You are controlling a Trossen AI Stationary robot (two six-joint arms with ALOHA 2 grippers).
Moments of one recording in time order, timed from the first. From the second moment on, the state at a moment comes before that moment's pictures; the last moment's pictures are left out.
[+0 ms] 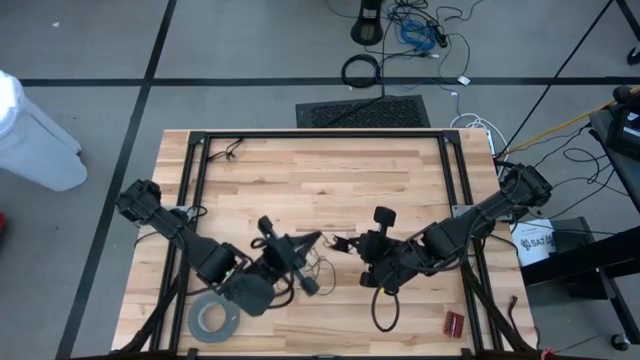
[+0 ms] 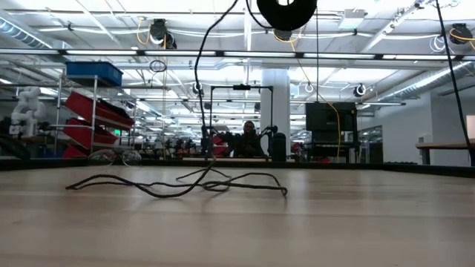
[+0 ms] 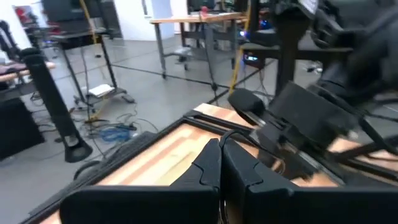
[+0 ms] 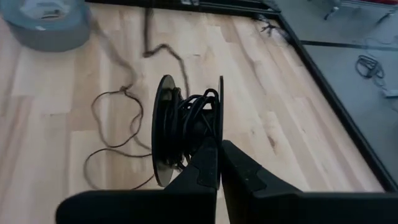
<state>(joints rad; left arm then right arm) -0.61 1.70 1.64 -0.30 -1.23 -0.30 0.53 1.52 1.35 -0.71 0.73 0.43</state>
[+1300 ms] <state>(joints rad) -0.63 1.61 1.64 -0.28 -1.22 -0.20 0.50 1.53 1.35 -0.58 0.69 0.36</state>
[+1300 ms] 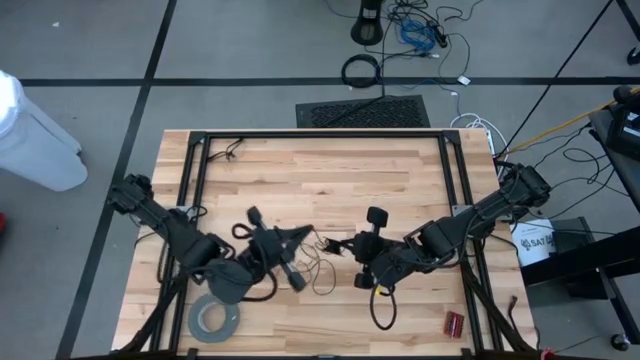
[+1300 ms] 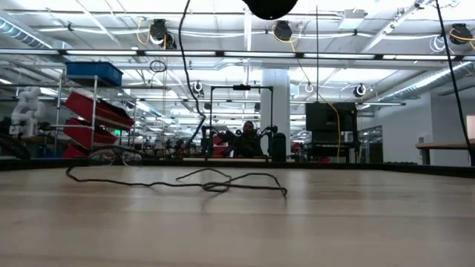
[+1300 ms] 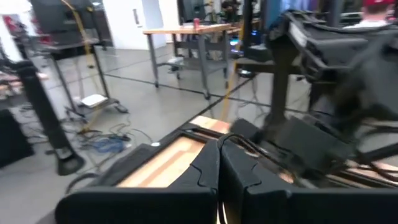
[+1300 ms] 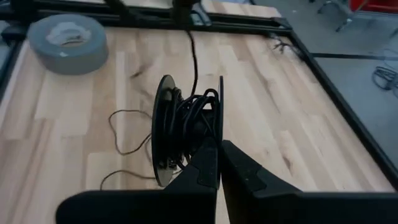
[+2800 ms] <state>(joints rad) -0.93 1.77 1.64 -0.23 -1.17 -0.31 0.49 1.53 1.35 -0.40 0.67 0.15</state>
